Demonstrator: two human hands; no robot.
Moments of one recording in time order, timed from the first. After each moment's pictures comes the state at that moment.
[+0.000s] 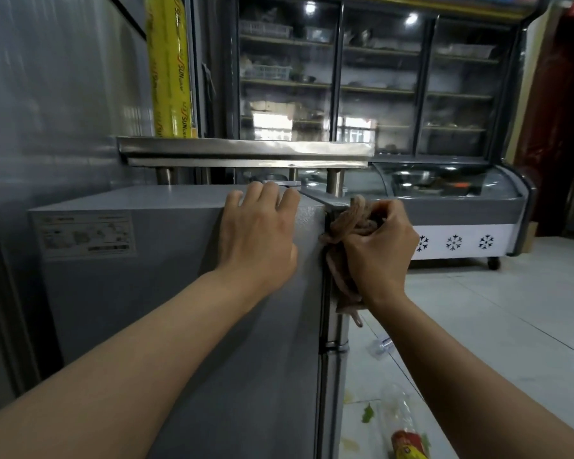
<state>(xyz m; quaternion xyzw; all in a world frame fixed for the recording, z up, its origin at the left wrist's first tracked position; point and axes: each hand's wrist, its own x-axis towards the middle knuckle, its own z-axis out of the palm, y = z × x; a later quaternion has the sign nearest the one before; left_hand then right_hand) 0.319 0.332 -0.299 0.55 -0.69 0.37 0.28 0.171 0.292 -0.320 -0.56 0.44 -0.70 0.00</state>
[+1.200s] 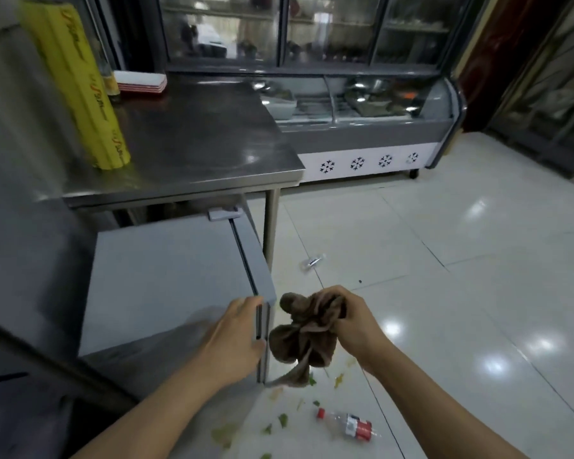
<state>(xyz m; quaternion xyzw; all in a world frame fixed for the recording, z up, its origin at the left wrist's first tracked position) 0.289 0.400 -0.083 0.61 -0.73 -0.30 0.12 0.084 0.397 -0.064 -0.54 0.61 -0.35 0.46</state>
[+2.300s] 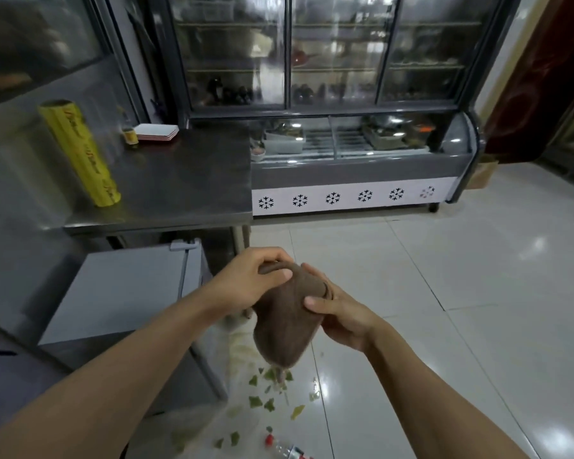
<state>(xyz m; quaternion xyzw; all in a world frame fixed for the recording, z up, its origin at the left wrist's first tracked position) 0.006 0.370 0.127 0.50 -0.70 -0.40 0.30 -0.188 0.349 0.060 -0.44 0.33 -0.28 0.78</state>
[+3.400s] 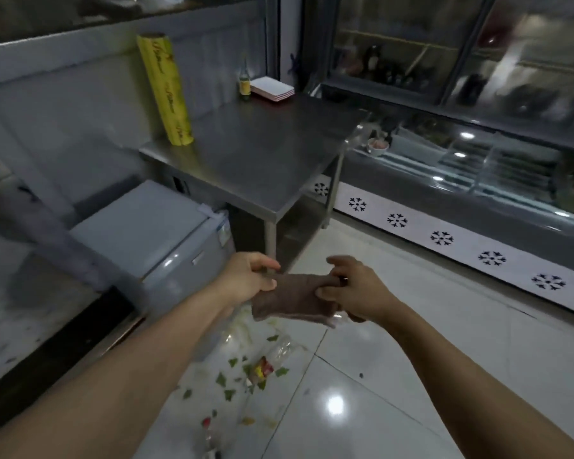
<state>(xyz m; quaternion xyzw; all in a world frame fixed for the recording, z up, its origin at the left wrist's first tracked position) -0.121 0.156 0.066 0.80 -0.25 -0.36 0.42 -0.270 0.009 0.054 -0.89 0.29 0.01 0.36</state>
